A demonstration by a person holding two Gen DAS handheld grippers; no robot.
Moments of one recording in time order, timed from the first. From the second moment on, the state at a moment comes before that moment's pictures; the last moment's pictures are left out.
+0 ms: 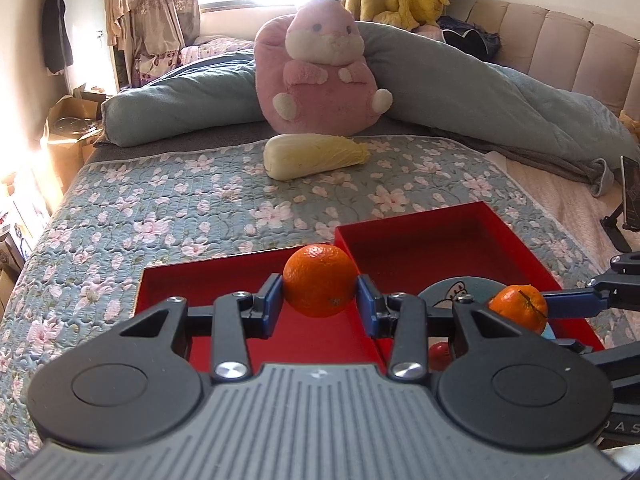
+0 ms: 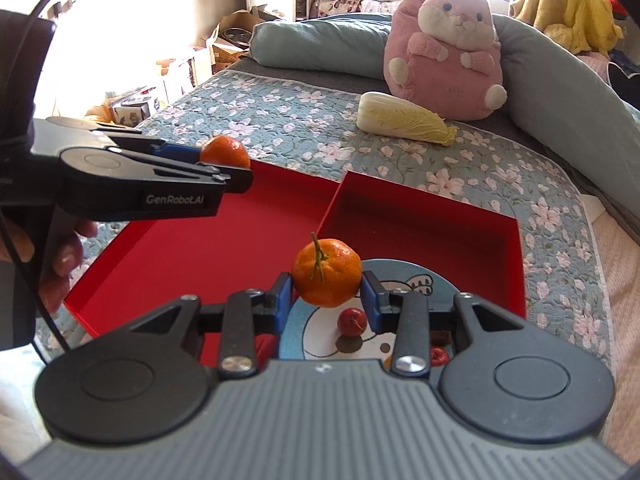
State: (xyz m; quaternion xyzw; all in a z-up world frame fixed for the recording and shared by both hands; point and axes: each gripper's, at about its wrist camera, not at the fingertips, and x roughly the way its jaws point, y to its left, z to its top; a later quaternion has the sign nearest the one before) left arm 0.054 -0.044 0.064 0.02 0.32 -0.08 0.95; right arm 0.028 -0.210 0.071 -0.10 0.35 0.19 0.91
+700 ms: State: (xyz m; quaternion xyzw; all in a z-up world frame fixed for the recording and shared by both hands) left arm 0.092 -0.158 0.002 0.07 0.39 -0.17 0.90; right arm 0.051 -0.272 0.003 -0.13 0.45 0.12 0.88
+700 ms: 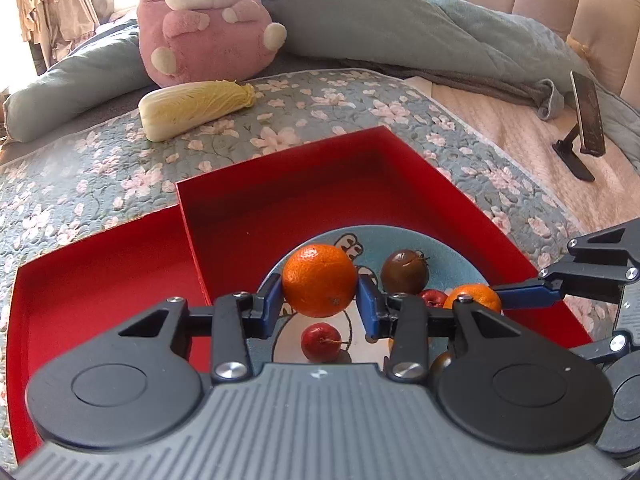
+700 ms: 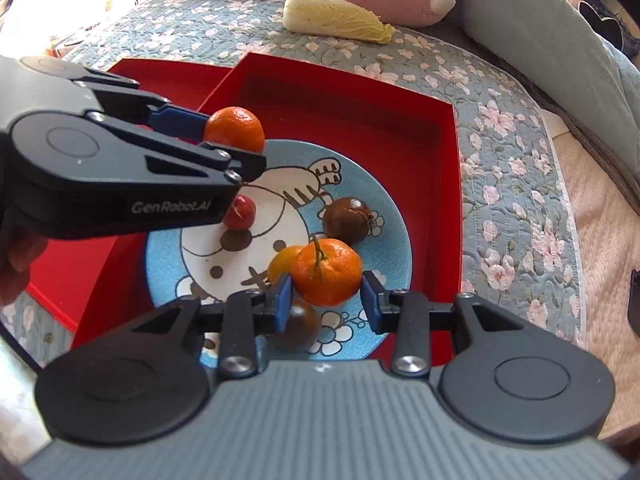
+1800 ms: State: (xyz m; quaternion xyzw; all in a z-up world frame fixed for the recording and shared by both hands) left arm 0.078 -0.151 0.032 0.07 0.35 -0.12 0.93; right arm 0.033 -0.287 0.028 -0.12 0.42 0.11 0.89
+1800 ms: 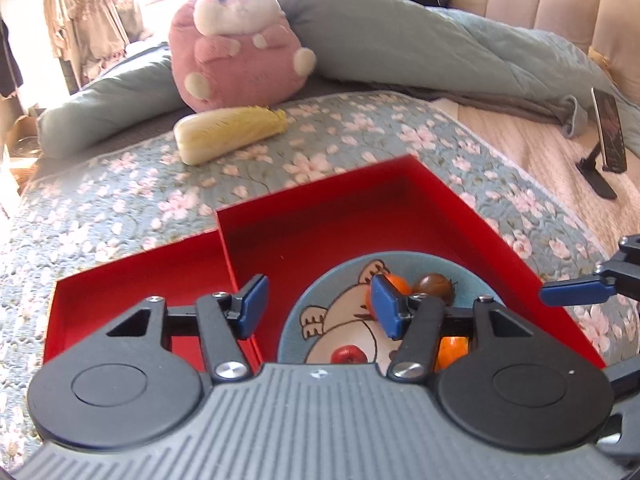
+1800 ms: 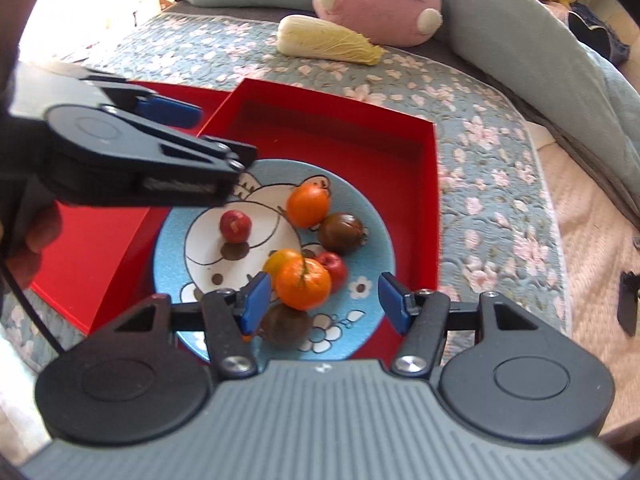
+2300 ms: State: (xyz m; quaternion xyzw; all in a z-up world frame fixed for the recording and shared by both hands) left arm -0.004 -0.177 0.094 0.05 0.30 -0.12 0.94; right arm 0.005 -0.329 0.050 -0.06 0.40 0.03 0.92
